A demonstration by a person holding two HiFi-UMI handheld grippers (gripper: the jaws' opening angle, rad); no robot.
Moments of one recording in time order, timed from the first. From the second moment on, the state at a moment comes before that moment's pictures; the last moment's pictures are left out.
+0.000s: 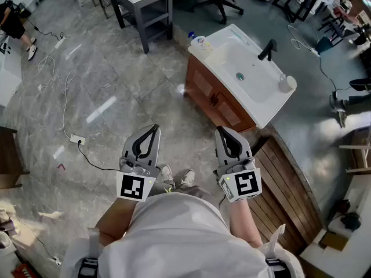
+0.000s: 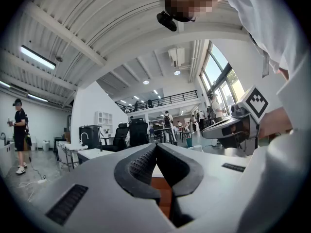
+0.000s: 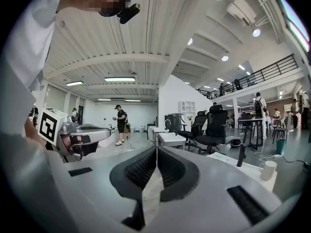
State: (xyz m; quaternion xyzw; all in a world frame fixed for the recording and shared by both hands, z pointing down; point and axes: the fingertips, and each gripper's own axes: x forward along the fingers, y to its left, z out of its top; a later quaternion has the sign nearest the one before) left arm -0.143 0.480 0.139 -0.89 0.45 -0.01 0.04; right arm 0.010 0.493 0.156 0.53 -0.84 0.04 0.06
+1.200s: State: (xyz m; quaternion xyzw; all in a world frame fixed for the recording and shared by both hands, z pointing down) left arm -0.197 0.433 0.179 -0.90 0.43 0.00 0.00; right arm -0.029 0.475 0.184 0.56 -0.82 0.07 0.09
